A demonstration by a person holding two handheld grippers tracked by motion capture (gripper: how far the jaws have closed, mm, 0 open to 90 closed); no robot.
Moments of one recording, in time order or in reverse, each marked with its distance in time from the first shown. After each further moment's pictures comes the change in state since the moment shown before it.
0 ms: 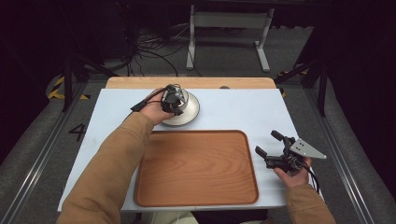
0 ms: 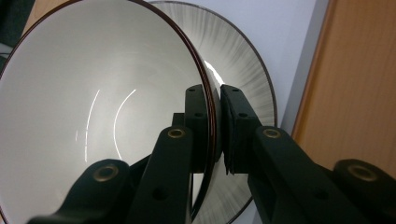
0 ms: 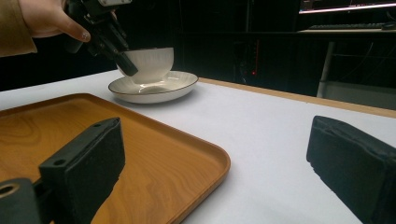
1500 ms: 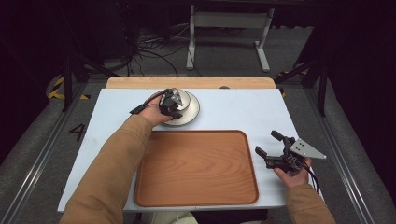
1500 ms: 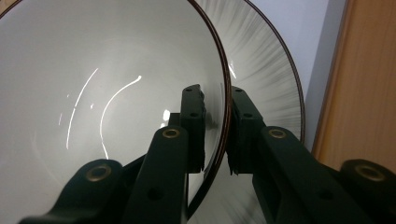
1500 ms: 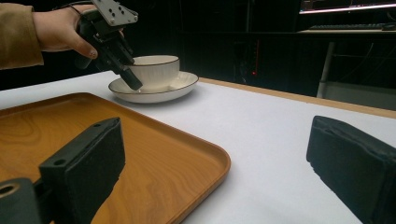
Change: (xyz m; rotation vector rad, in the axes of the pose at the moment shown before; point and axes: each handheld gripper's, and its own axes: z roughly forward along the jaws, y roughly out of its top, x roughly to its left) left arm 0.008 -0.020 0.031 -0.032 -0.040 0.002; right arm 0.000 0.000 0.000 0.001 0.000 -0.003
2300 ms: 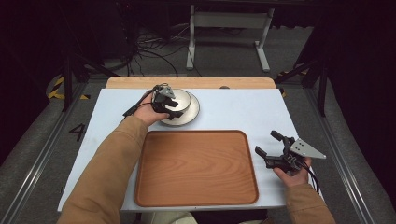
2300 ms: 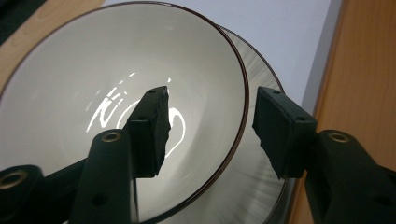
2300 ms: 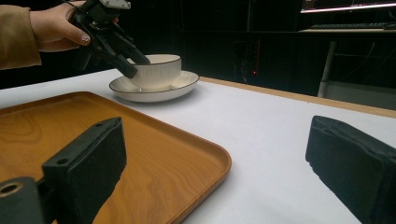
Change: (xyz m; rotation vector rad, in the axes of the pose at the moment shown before) left arm 0.008 -0.019 -0.011 -0.205 -0.032 -0.186; right arm 0.000 0.000 0.000 0.004 0.005 -0.002
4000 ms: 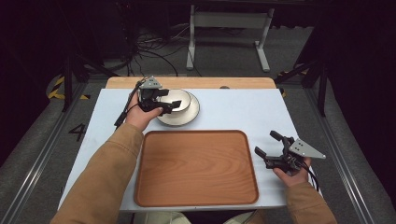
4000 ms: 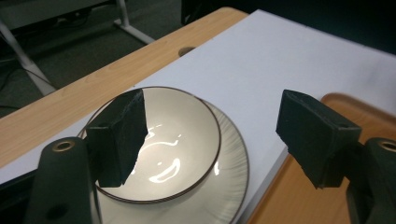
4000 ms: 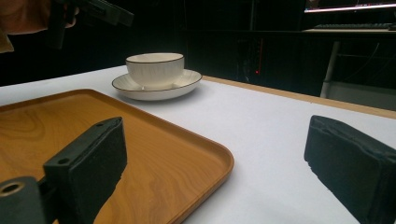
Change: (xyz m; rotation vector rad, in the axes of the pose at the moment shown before) left arm -0.027 0.008 -0.059 -0.293 0.145 -0.247; right arm 0.001 0.000 0.000 0.007 0.010 -0.009
